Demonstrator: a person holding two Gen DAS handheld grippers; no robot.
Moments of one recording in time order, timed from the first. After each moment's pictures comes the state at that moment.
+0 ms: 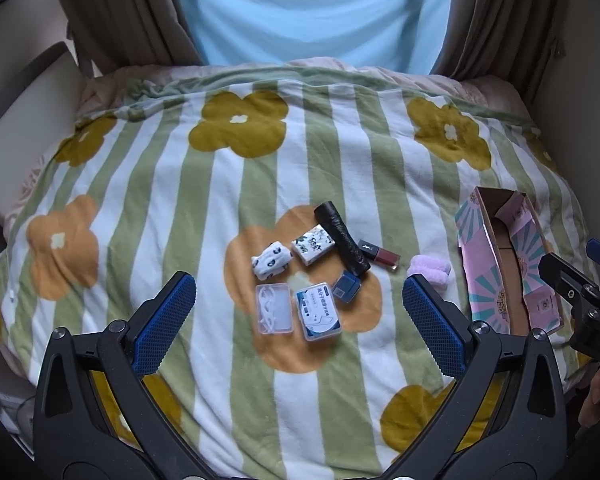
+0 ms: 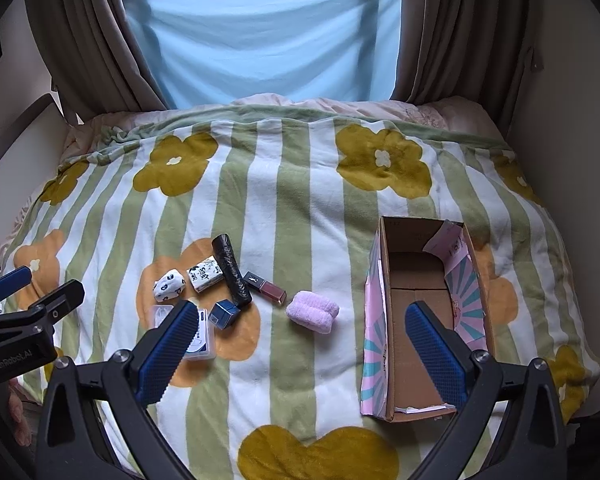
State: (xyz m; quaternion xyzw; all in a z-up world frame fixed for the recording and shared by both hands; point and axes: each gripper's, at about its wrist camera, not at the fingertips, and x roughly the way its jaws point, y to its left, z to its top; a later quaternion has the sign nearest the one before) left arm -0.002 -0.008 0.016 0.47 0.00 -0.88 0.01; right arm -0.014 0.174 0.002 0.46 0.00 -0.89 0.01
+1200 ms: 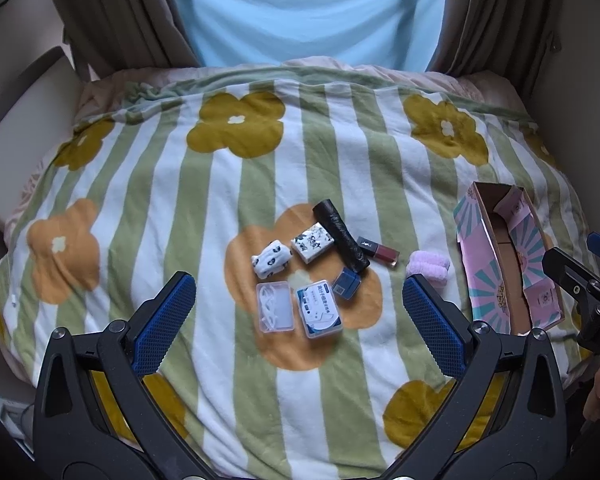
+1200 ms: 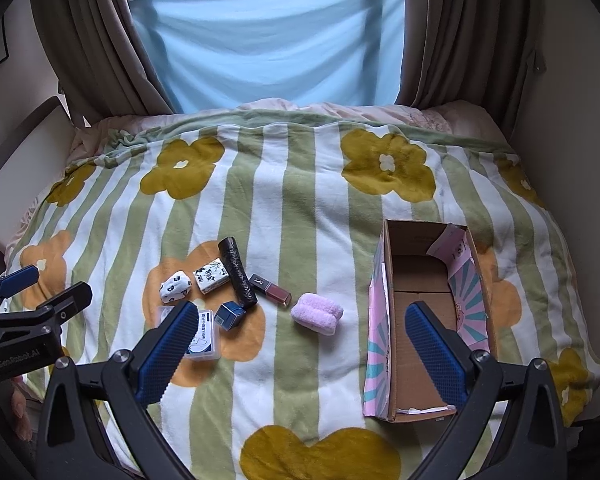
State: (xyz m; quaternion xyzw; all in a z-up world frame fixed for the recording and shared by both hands) left arm 0.003 -0.006 0.017 0.47 0.00 -0.88 0.01; right arm -0.012 0.174 0.010 0.45 -0.01 -0.89 0.03
